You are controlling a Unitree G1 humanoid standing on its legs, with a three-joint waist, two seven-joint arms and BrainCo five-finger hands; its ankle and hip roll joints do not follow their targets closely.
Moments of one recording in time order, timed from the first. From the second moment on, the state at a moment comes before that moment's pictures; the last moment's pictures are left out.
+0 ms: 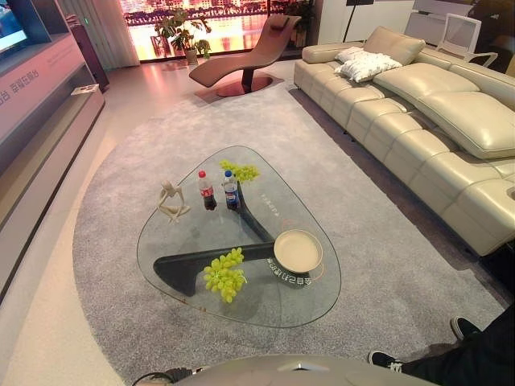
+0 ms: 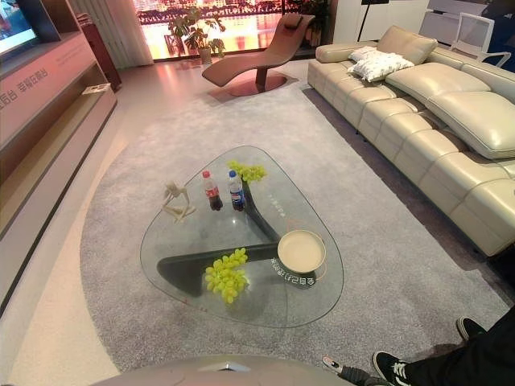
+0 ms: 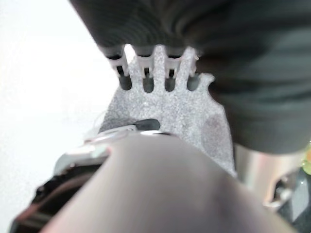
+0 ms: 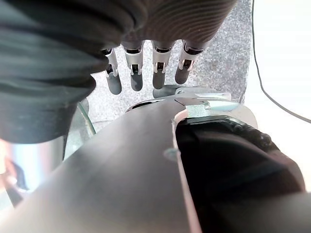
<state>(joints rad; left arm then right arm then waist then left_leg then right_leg) 0.03 0.21 -0.25 1.27 -0.23 0.15 -0.03 0.06 -0.25 0.21 1.29 0.37 0.06 0.23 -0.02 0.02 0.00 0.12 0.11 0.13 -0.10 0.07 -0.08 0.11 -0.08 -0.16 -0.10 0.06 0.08</state>
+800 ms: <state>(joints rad) 0.02 0.21 -0.29 1.27 -0.12 0.11 0.05 0.06 -0.25 0.21 1.29 0.38 0.07 0.23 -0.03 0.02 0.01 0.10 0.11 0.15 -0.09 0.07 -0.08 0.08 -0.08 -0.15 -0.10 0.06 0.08</state>
